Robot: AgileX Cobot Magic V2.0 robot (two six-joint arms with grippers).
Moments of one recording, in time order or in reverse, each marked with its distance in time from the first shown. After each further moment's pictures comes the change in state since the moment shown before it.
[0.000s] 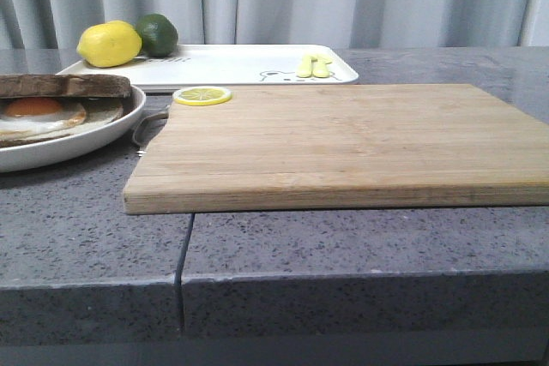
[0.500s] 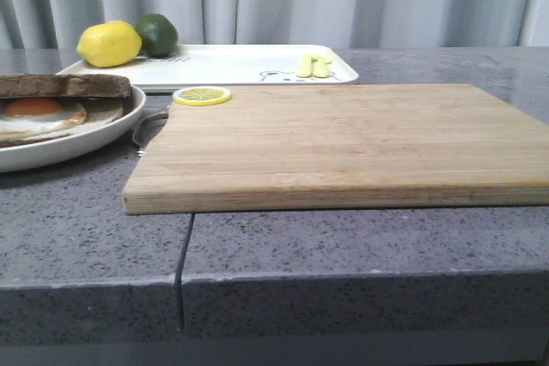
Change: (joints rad) left arm 0.000 0.000 0.000 -0.002 0.000 0.000; right arm 0.000 0.000 0.000 0.000 0.000 0.000
